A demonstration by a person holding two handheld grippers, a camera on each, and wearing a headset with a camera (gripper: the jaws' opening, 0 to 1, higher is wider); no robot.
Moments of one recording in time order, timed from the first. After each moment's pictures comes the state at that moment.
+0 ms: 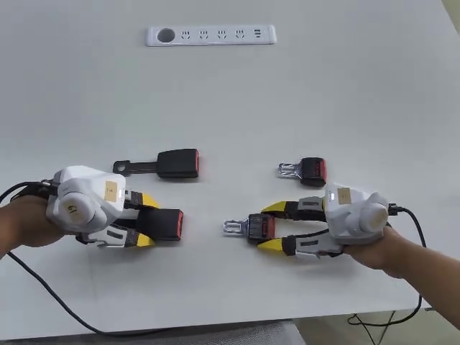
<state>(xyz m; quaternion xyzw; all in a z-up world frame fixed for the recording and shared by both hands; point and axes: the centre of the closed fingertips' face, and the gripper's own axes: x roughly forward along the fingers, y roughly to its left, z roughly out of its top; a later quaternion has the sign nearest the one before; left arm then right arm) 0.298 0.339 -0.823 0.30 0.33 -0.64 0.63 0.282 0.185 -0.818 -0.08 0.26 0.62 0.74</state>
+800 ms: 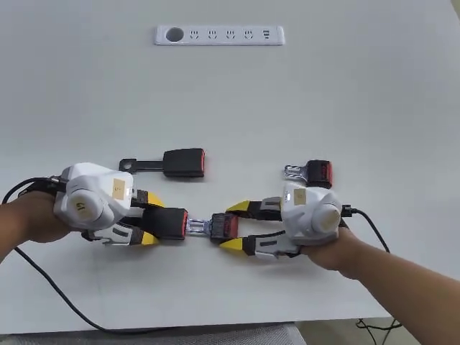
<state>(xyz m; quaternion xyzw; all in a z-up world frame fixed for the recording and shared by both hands) 0.299 0.341 -0.825 0.30 0.34 -0.63 0.63 0.298 0.252 -0.824 -0.07 0.26 0.62 0.74</state>
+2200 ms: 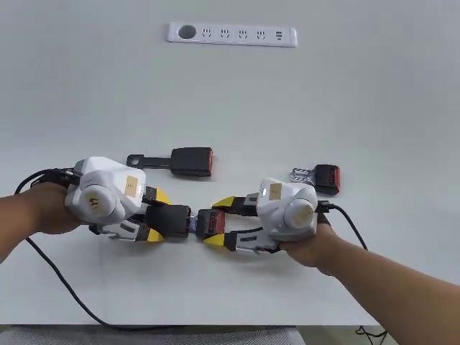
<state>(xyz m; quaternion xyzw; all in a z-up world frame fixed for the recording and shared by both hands) 0.300 0.339 -0.824 0.32 0.33 -0.64 0.62 0.300 0.287 -0.822 -0.10 0.27 0.62 0.73</state>
